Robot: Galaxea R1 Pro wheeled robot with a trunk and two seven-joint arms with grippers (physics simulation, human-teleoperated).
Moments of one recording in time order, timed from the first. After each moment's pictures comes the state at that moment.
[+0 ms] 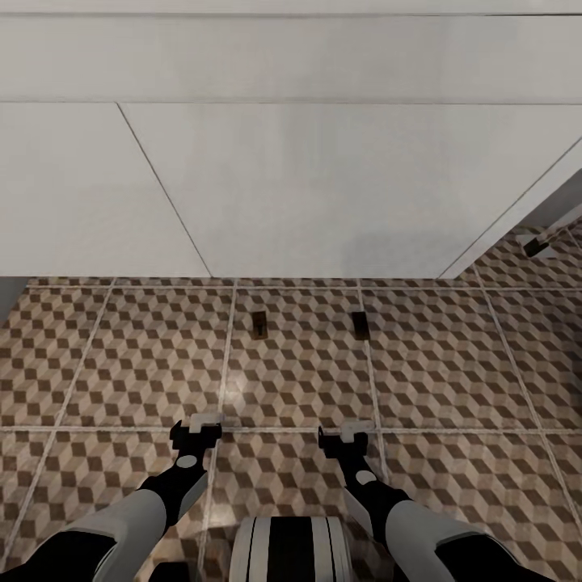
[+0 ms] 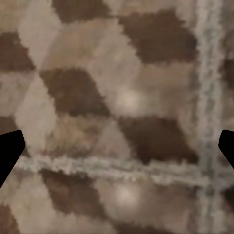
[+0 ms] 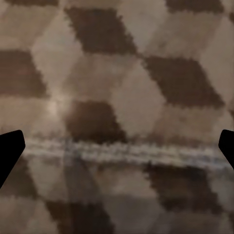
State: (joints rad) left arm -0.78 -0.05 -0.11 -0.13 -0.02 -0.28 0.33; right arm -0.77 0.17 0.14 -0.06 -0.01 -0.42 -0.16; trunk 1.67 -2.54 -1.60
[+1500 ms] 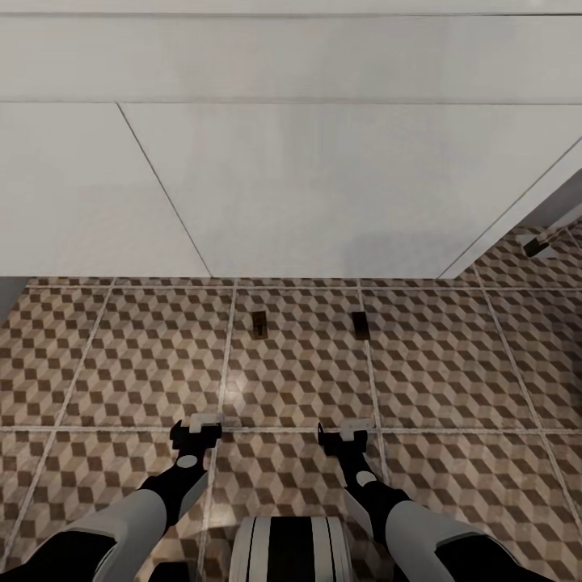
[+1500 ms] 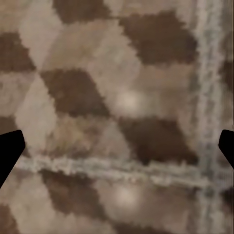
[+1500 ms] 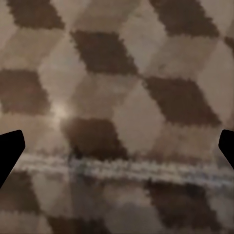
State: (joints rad) left arm -0.78 -0.05 -0.11 -0.13 -0.03 -0.28 0.33; right arm -0.77 0.17 0.14 -0.06 0.01 -0.47 -0.16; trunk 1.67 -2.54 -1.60
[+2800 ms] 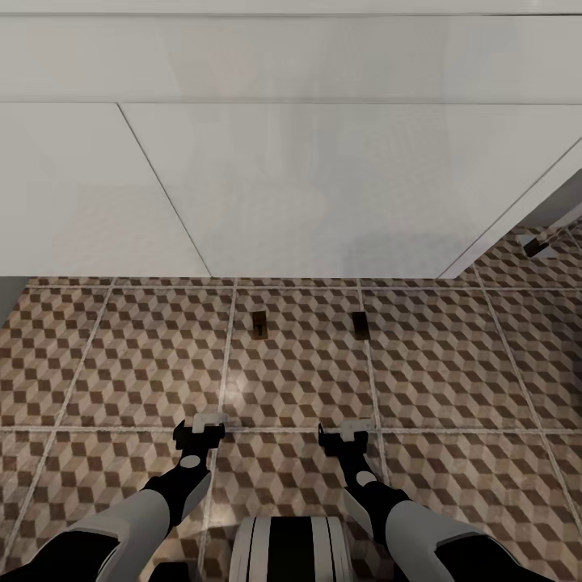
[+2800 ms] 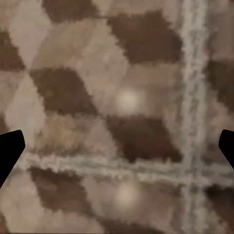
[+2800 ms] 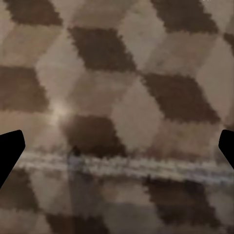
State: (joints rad) left arm -0.78 -0.06 -0.11 -0.13 -0.02 -0.28 0.34; right arm -0.77 0.17 0.14 -0.06 0.00 -0.47 -0.16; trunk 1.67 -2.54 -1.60
